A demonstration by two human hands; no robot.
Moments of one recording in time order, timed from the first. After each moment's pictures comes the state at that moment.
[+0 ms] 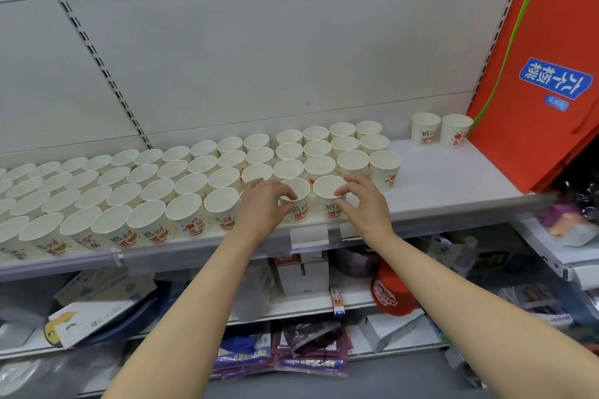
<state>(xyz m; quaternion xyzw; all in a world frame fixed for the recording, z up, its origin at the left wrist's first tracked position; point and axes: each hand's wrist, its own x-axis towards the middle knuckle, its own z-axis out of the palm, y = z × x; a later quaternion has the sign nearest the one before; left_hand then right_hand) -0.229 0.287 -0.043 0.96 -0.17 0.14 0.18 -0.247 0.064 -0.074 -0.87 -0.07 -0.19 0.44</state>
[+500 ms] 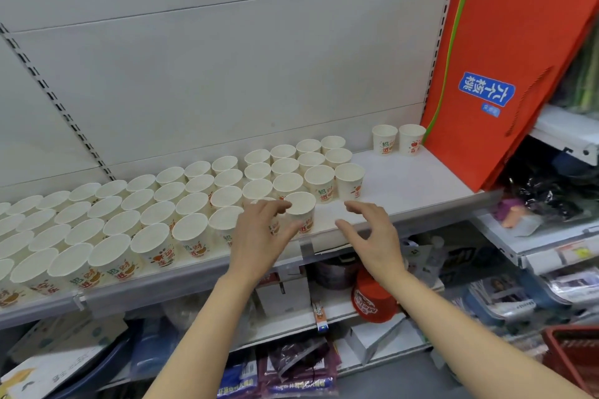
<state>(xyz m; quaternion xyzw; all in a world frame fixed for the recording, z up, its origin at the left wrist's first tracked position) -0.276 0.242 -0.037 0.91 -0.19 0.20 0.32 -0.316 0.021 -0.069 -0.84 -0.02 -0.26 0.48</state>
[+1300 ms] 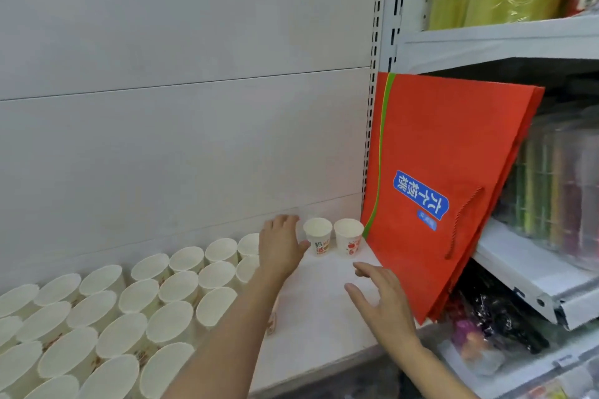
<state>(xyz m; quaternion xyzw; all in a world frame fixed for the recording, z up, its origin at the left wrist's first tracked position) -0.042 -0.024 -0.019 0.97 -0.16 0.12 0.16 -0.200 -0.189 -0.063 -0.87 0.04 -0.28 0.39</state>
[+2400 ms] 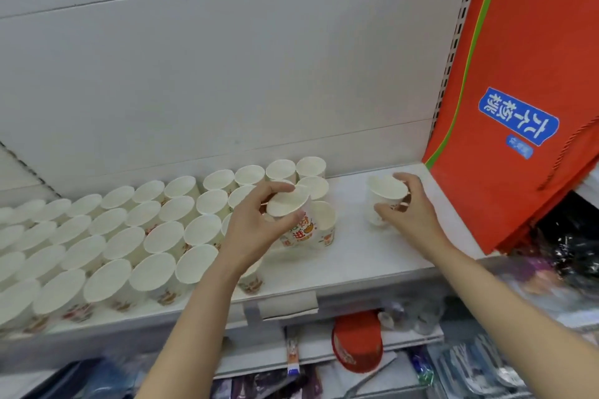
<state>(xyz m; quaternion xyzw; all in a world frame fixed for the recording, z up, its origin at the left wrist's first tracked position) -0.185 0.119 0.016 0.84 -0.10 0.06 0.53 -0.156 -0.159 -0.056 -0.81 0.04 -0.14 0.57</state>
